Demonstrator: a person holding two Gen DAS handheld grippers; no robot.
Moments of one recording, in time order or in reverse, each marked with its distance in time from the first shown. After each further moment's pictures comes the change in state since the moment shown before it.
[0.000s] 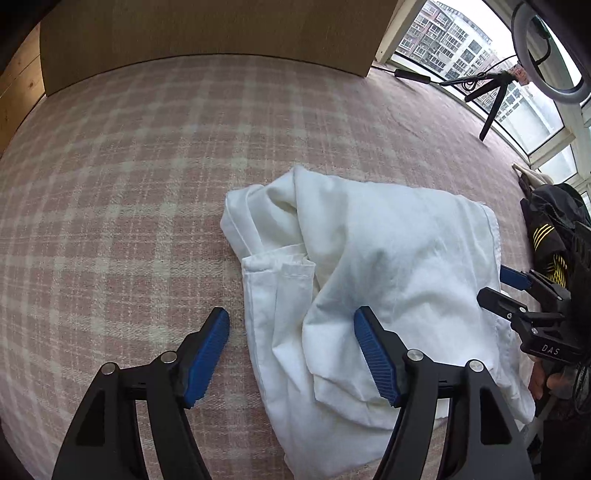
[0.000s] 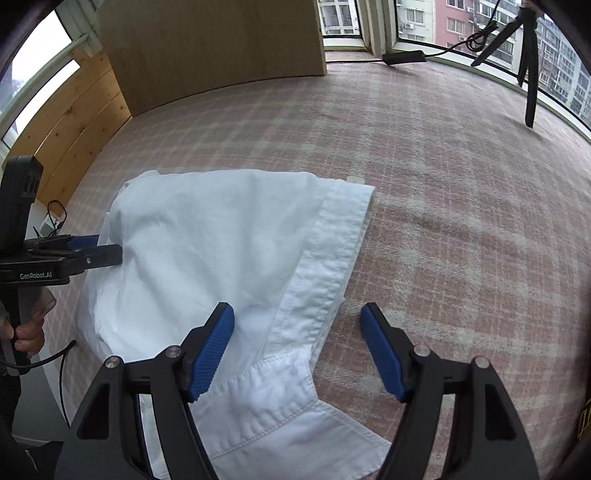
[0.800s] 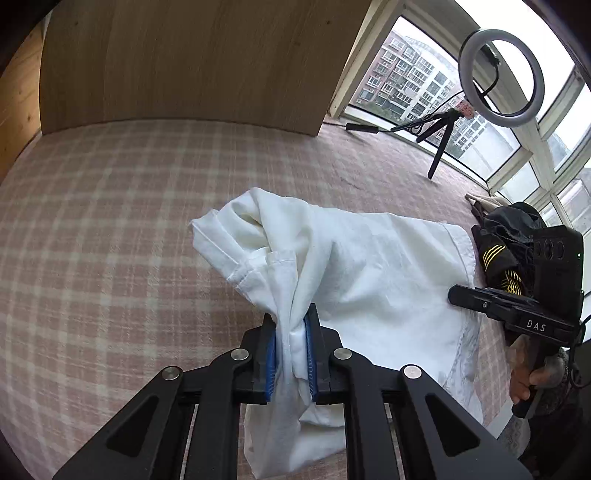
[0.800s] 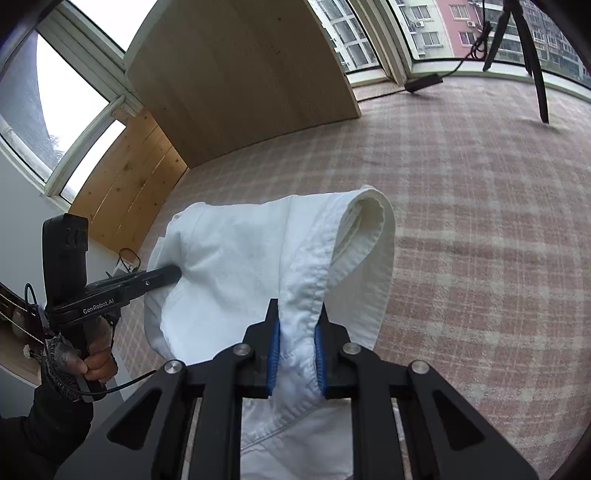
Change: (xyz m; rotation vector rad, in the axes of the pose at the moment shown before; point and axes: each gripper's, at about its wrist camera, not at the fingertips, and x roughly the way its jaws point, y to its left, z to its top) left arm -0.066 -0.007 0.004 0.045 -0.213 -0.126; right arm -0.055 -0.003 -0.014 0.112 -0.130 0.265
